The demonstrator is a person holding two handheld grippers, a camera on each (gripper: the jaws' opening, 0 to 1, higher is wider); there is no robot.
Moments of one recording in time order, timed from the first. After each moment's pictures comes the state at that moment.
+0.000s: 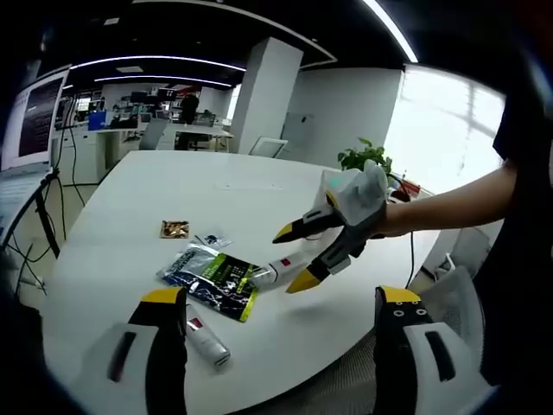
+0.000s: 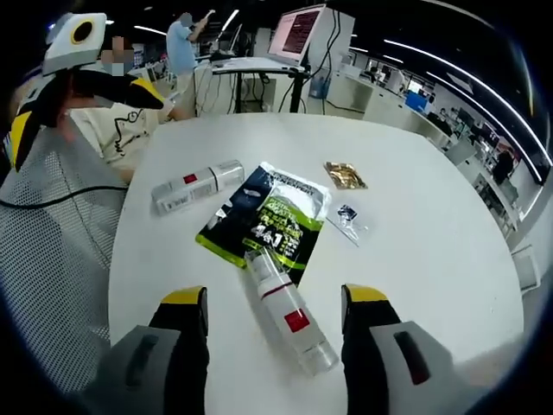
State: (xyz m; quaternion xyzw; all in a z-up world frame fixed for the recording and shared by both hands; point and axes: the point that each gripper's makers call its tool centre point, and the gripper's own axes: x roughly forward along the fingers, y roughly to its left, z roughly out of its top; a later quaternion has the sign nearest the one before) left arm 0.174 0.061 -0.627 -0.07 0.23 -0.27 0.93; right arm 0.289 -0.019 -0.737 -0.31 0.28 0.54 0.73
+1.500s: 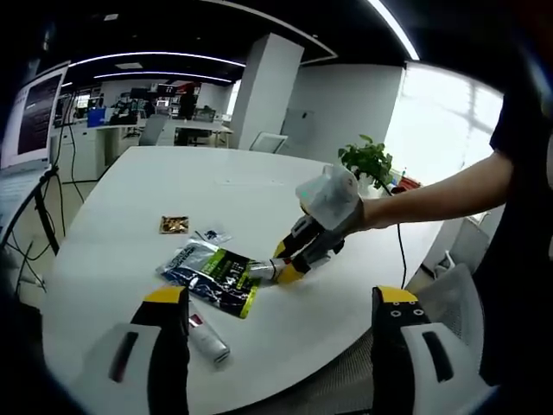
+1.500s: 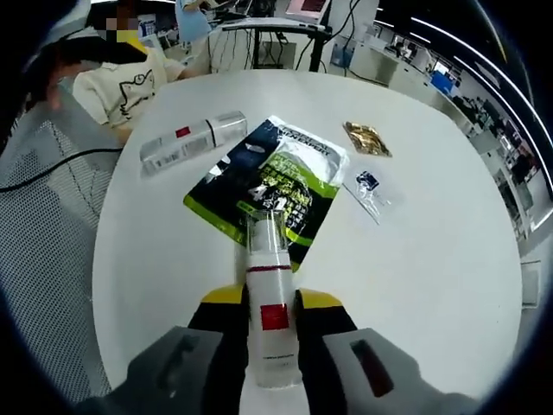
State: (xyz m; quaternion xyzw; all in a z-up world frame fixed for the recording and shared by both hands) left arm 0.174 0.061 -0.632 -0.07 0.24 -0.27 0.93; right arm 0.292 -0.028 -0.769 -0.36 0.34 0.55 0.67
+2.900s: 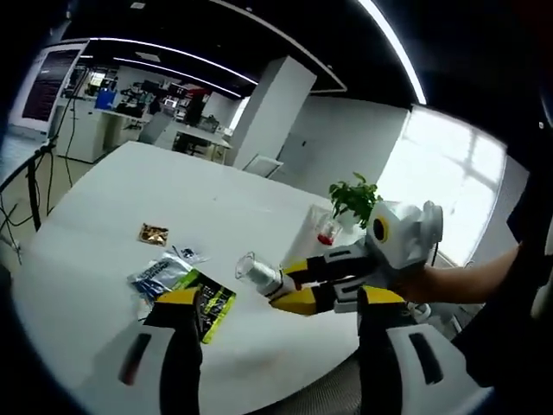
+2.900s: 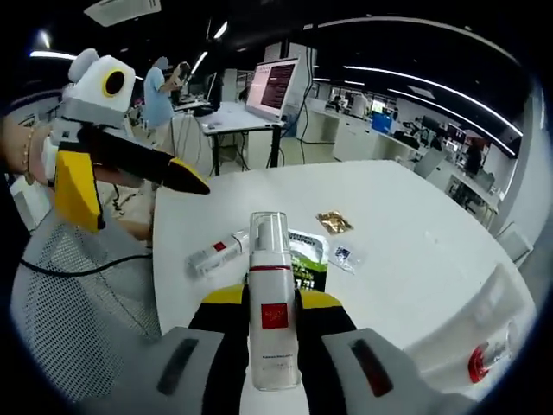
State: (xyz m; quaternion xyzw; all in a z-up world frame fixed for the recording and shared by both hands) left arm 0.188 0.040 -0.598 -0.19 0.20 -0.28 0.92; right arm 0.229 -0.007 -0.653 -0.21 0.21 0.49 0.82
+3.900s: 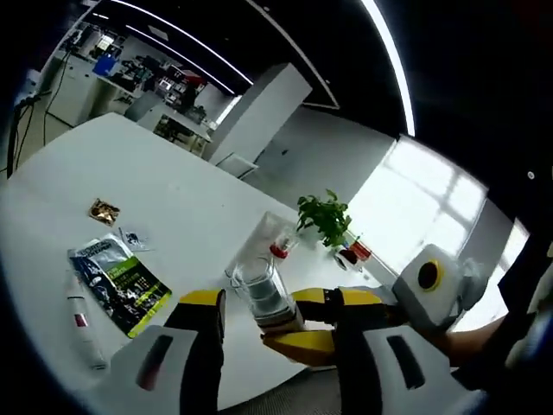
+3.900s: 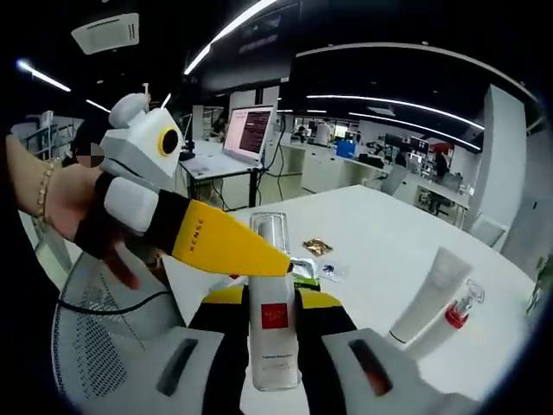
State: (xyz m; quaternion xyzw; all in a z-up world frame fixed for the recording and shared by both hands) left arm 0.188 -0.023 -0.579 -0.28 0.20 -0.33 0.88; right arm 0.177 -0.030 -0.598 -0.15 0.14 0.43 0.88
